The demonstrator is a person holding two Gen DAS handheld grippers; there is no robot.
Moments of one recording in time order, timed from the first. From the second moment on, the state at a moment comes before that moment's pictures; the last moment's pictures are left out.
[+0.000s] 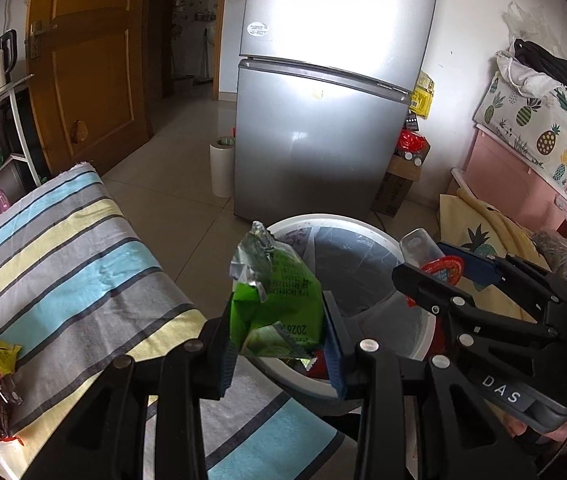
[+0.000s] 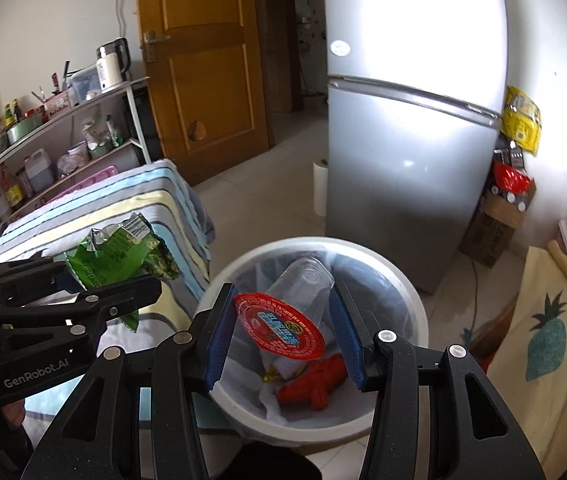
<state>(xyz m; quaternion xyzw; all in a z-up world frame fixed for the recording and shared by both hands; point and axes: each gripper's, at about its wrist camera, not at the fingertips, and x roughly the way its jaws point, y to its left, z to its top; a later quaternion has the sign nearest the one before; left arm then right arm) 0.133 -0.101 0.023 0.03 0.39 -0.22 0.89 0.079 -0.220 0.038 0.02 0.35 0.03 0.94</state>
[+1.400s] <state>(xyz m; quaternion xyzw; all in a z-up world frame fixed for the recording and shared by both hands) 0.129 -0.099 0.019 0.02 0.40 -0.21 0.89 0.086 -0.244 0.010 0.02 0.40 -0.01 0.92</state>
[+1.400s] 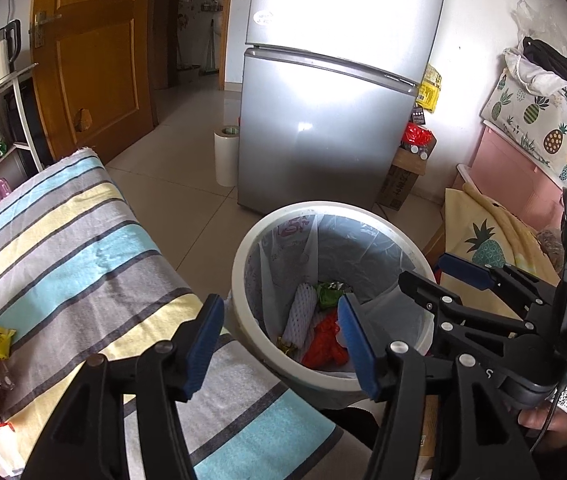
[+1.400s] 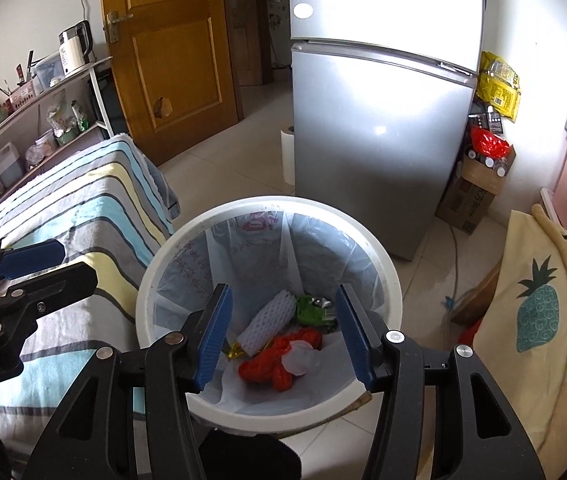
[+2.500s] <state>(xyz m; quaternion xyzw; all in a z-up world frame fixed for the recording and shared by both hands) 0.069 0.040 0.042 -0.02 0.35 -0.07 0.93 0.059 -0.139 0.052 -0.01 0.34 0.08 0.94</state>
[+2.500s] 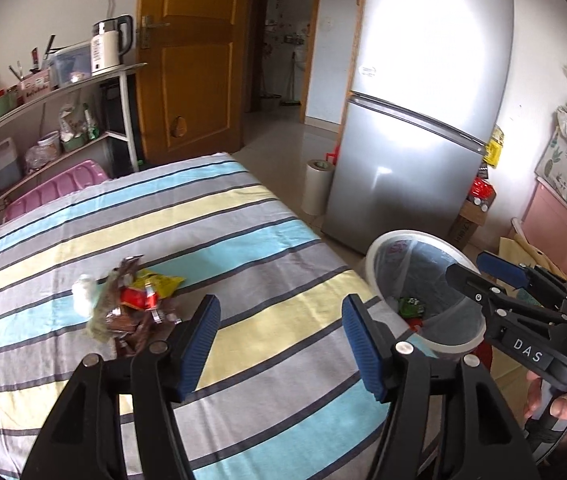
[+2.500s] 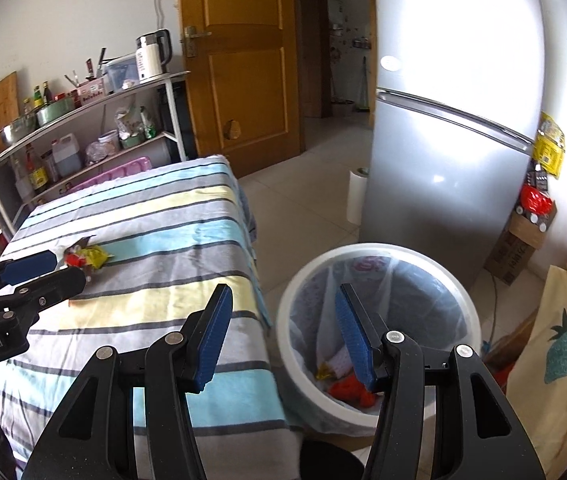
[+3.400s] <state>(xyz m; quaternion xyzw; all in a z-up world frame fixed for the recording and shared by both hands) 0.036 0.161 0.012 -0.08 0.37 0.03 0.93 0.079 -0.020 0.032 -0.06 0.35 0.20 0.91</state>
